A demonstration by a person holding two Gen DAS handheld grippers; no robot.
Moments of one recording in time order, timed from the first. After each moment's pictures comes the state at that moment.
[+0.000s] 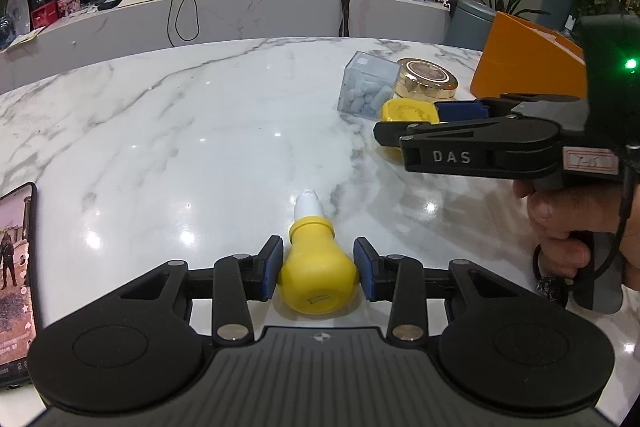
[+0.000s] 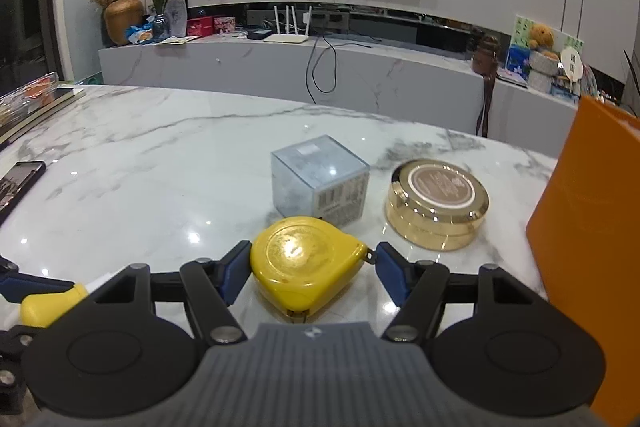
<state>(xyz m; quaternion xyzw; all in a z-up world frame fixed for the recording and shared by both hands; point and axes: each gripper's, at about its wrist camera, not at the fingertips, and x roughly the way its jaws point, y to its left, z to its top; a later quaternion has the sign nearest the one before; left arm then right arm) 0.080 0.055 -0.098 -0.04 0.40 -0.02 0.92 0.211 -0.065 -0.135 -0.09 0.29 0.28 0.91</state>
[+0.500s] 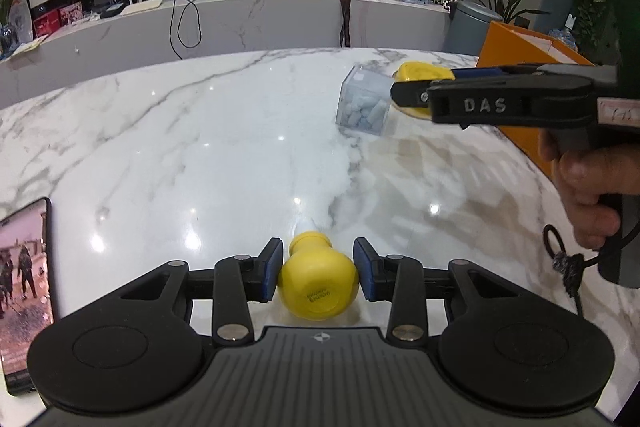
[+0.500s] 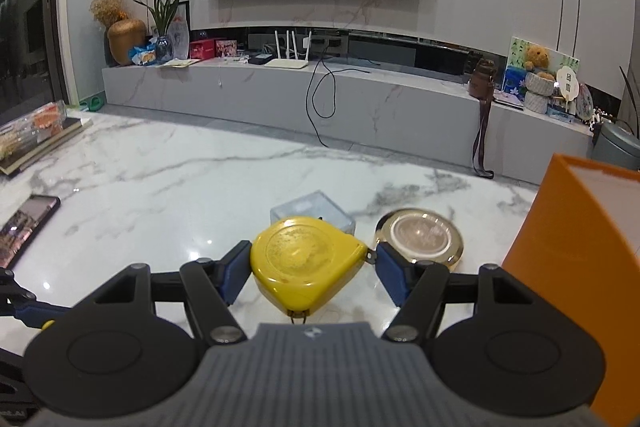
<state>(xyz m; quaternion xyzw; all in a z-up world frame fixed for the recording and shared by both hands) 0.077 0.051 -0.081 -0.03 0.40 -0.01 0.92 0.207 -0.077 -0.092 -0.08 0.26 0.29 0.92</state>
